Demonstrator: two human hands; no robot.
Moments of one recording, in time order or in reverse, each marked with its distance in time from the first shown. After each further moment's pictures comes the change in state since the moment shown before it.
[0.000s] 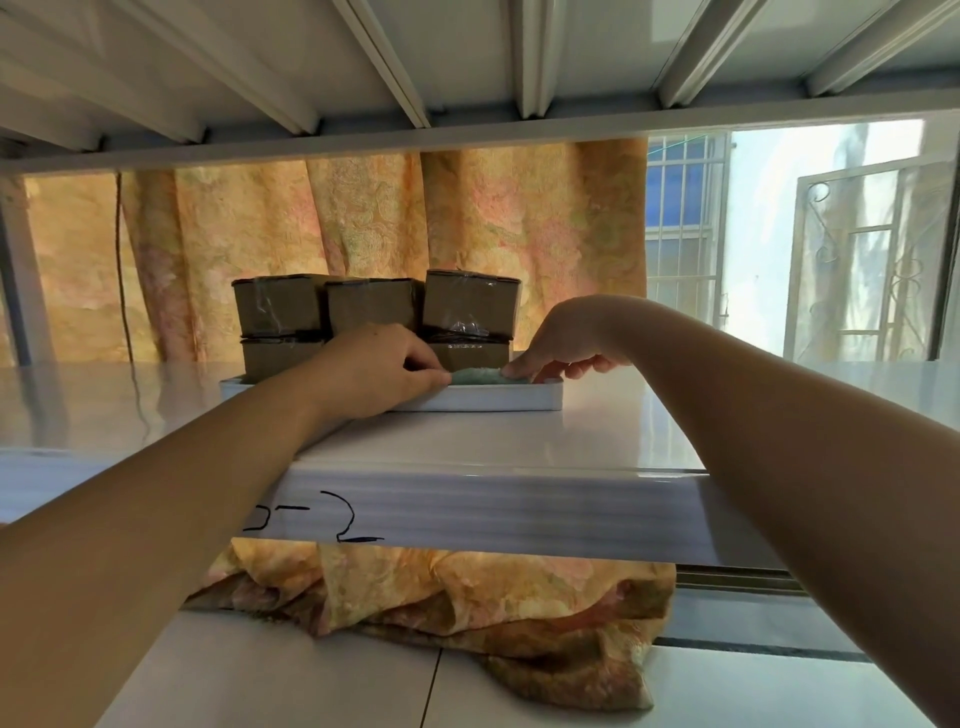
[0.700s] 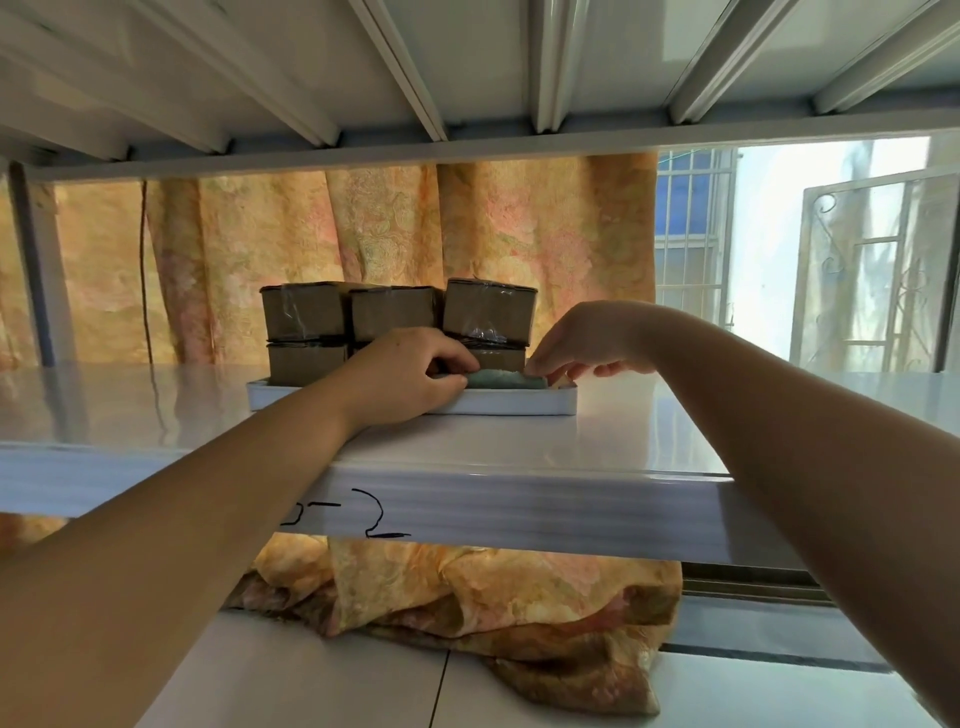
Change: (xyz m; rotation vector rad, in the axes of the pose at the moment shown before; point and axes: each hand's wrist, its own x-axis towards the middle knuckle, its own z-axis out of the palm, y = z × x) left_hand -0.005 -0.002 0.001 -0.101 0.049 0.123; right_hand -0.001 0.004 -0.002 0.079 0.095 -0.116
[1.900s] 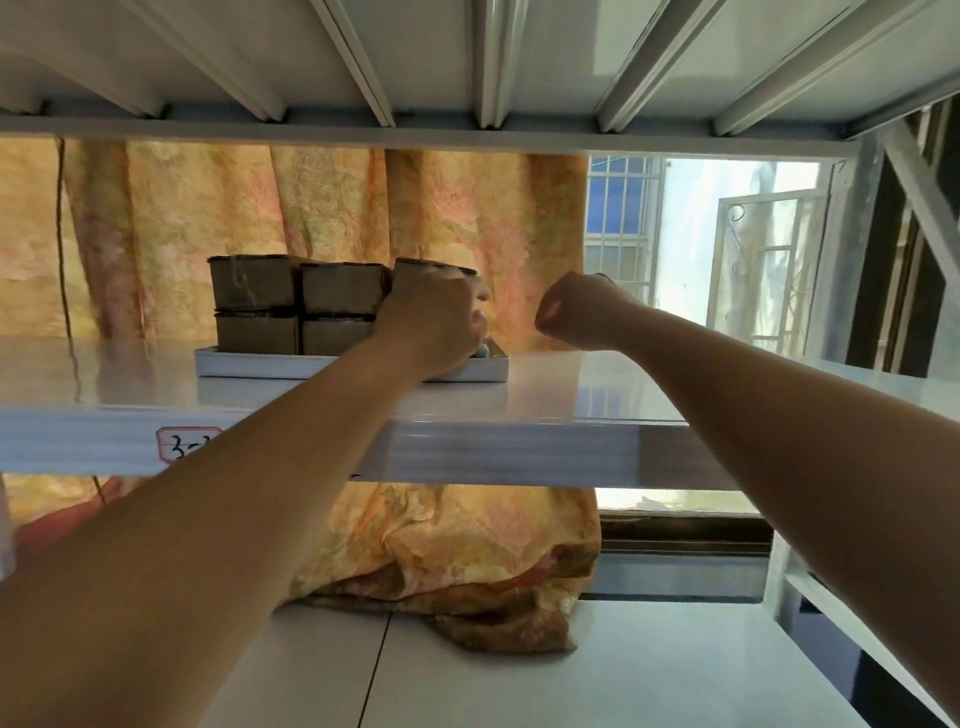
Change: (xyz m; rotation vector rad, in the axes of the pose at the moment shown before) left_hand 0.020 0.072 0.019 0.179 0.261 0.047; right_hand -0.039 0.028 -0.012 -0.447 0.396 -0.072
